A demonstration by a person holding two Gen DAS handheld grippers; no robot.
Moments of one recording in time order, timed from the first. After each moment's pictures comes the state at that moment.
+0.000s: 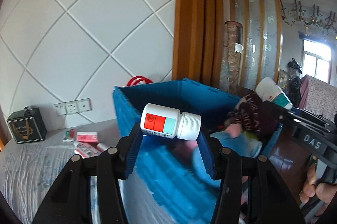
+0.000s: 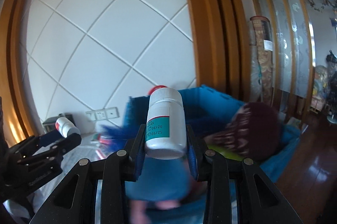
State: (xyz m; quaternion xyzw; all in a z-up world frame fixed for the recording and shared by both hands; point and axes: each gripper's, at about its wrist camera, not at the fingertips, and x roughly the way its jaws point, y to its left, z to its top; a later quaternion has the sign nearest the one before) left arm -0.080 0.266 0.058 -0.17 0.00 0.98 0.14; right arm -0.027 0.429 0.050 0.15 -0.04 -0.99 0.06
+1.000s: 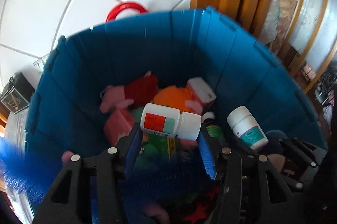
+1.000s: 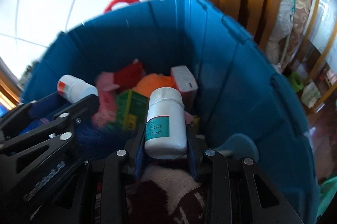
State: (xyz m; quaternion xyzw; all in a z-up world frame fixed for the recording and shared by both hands) left arm -0.398 0.428 -0.008 -0.46 0.00 0.89 0.00; right arm -0.363 0.539 -0.045 0.48 0.00 -0.87 0.10
